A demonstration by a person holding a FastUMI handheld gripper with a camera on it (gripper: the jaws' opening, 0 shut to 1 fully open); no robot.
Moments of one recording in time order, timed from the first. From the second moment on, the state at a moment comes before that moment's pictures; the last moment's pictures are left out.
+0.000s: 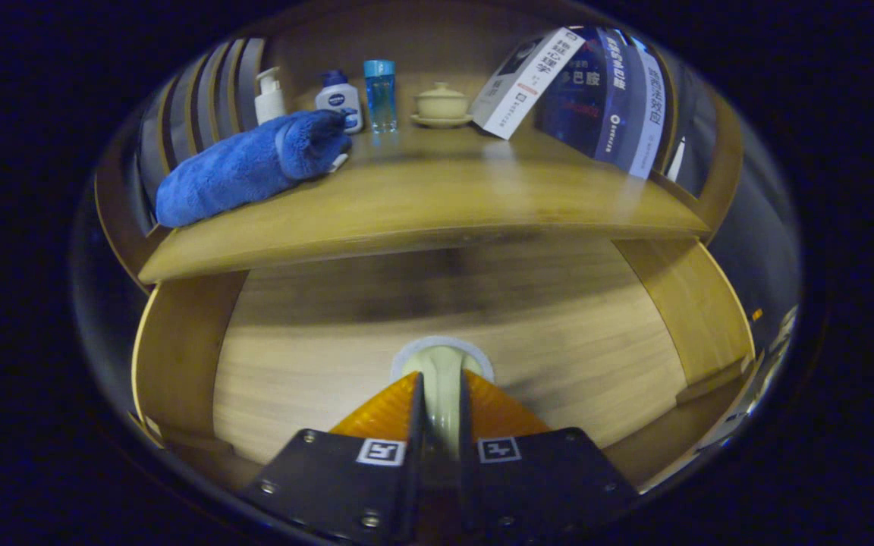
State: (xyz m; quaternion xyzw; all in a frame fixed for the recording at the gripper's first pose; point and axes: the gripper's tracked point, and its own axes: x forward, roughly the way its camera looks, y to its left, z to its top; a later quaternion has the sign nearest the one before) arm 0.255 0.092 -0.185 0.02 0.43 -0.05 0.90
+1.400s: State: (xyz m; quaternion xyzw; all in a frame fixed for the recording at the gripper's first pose) arm 0.326 0.072 -0.017 0.00 0.25 -0.06 0.97
